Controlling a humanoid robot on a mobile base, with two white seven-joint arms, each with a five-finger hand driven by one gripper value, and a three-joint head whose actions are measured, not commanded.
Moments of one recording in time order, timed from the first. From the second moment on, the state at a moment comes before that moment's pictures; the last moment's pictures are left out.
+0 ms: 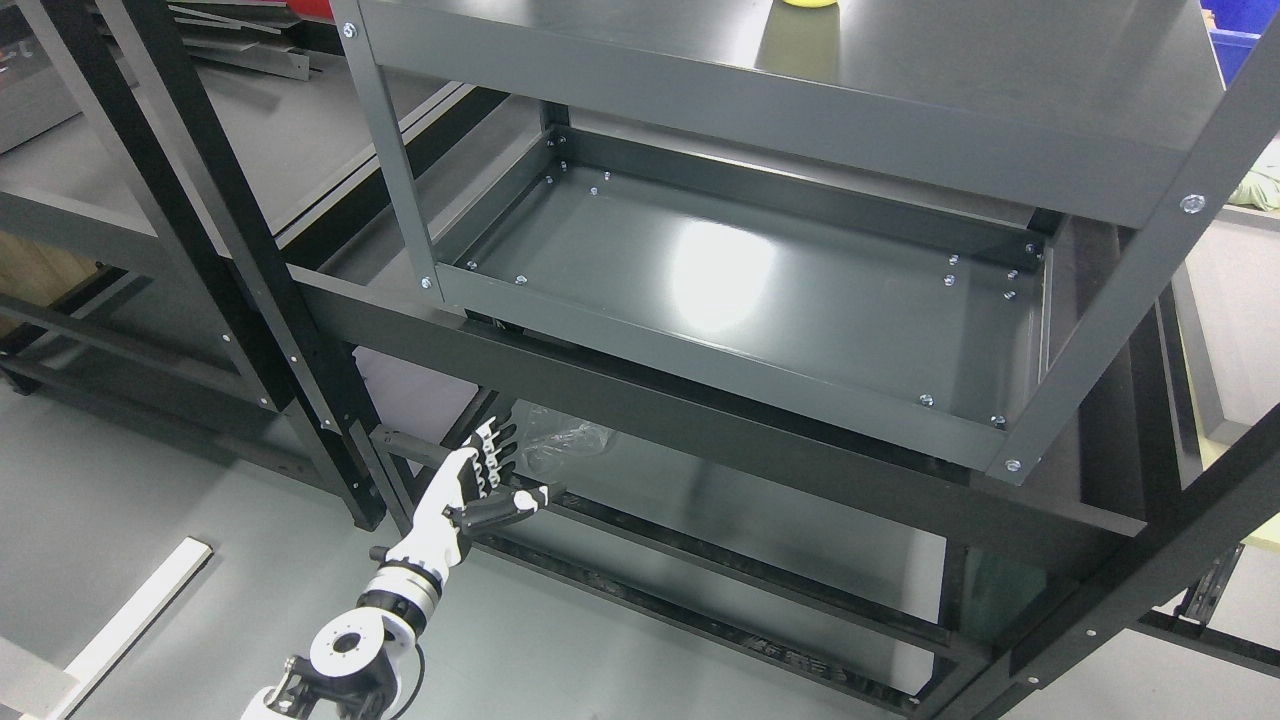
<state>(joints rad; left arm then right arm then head) -0.23 0.16 -0.18 -1.51 0.35 0.22 0.03 0.00 0.00 0.00 -0.24 0.00 0.09 -0.12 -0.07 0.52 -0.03</state>
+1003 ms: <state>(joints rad) -0.17 0.04 -0.06 -1.72 0.29 0.04 -0.01 0.00 0.00 0.00 -0.24 0.00 0.09 -0.12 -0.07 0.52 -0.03</state>
